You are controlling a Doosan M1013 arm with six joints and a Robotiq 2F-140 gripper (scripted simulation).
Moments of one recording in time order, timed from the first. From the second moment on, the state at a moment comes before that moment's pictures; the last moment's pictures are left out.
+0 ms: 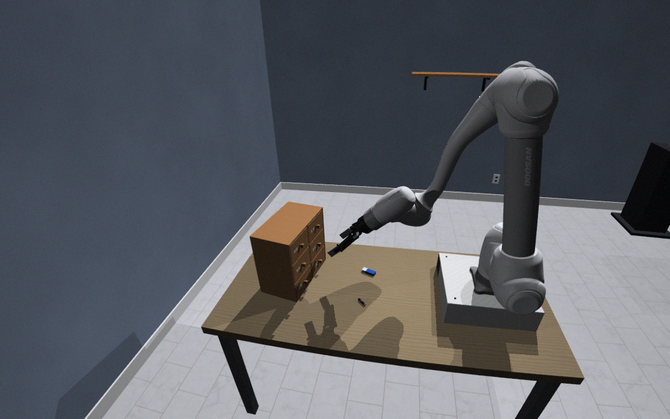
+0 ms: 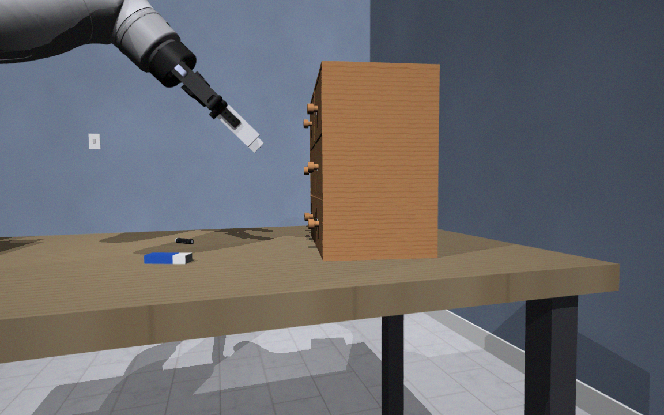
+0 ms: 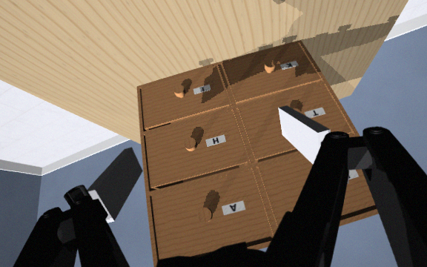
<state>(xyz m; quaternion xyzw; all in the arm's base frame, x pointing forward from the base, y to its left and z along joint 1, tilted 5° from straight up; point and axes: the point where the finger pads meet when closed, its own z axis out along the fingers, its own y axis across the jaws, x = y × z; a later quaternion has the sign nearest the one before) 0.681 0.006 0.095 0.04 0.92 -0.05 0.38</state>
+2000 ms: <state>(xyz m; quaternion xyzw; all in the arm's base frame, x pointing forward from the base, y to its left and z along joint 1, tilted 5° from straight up) 0.623 0.029 0.149 0.08 0.97 -0.10 0.20</state>
